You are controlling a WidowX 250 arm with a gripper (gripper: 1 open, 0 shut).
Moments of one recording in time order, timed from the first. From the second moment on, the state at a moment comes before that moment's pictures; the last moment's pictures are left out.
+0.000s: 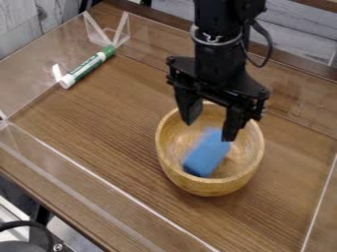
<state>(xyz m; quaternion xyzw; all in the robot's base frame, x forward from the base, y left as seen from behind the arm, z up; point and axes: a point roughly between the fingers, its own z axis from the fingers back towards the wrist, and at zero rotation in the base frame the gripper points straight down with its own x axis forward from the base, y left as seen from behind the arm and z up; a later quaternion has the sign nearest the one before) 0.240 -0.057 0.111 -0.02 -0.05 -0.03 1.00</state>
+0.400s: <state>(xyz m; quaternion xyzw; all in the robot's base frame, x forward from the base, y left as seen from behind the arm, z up) 0.238 -0.061 0.109 -0.03 -0.05 -0.03 1.00</state>
